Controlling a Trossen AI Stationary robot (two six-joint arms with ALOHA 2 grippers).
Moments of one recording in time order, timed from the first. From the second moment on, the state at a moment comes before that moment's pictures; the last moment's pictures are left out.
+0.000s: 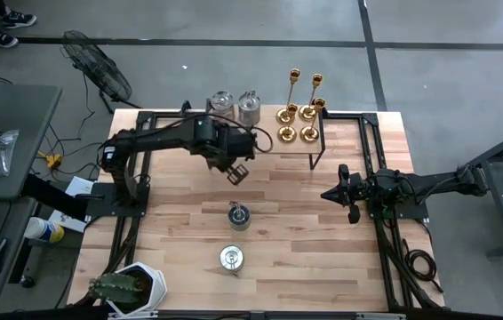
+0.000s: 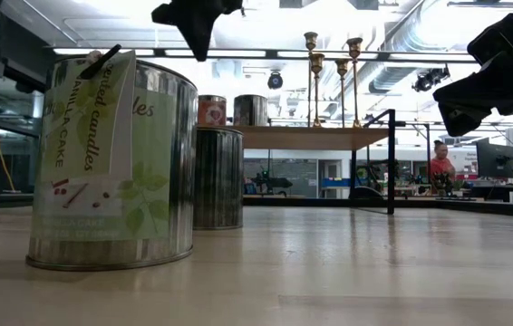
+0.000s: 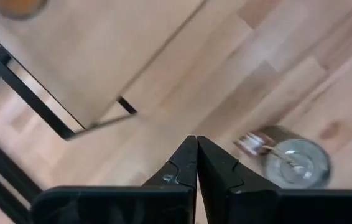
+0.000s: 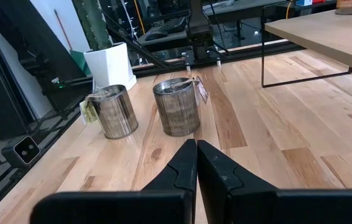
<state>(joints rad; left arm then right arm) 0.05 1.82 2.03 -1.57 -0.26 -0.69 0.09 0.16 0.01 0.03 0.00 0.21</state>
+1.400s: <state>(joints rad) -0.23 1.82 1.74 -1.38 -0.28 -0.97 0.09 0.16 0.01 0.03 0.00 0.20</state>
